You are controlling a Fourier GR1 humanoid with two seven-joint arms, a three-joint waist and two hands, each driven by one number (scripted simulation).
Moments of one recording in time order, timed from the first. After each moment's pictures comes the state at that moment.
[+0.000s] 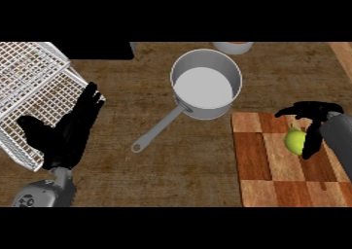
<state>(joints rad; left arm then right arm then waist) -0.14 0.16 -0.10 -1.67 0.13 0.16 0.31 -0.67 -0.53 0.22 -0.62 0.74 0.77 -0.03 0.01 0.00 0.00</state>
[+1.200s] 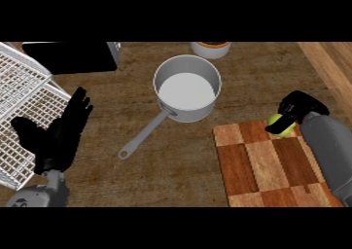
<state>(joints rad) -0.10 0.16 -0.04 -1.66 0.10 0.16 0.33 -0.66 -0.37 -0.04 -0.65 0.78 0.28 0.41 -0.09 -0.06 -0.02</state>
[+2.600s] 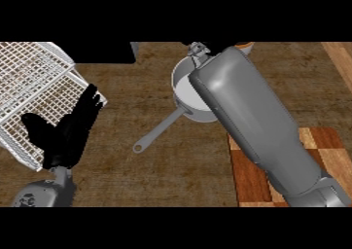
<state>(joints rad) -0.14 0.14 -0.07 -1.65 0.11 0.13 0.33 -1.21 -0.02 0.20 -1.08 1.40 -0.01 1.24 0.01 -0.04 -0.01</state>
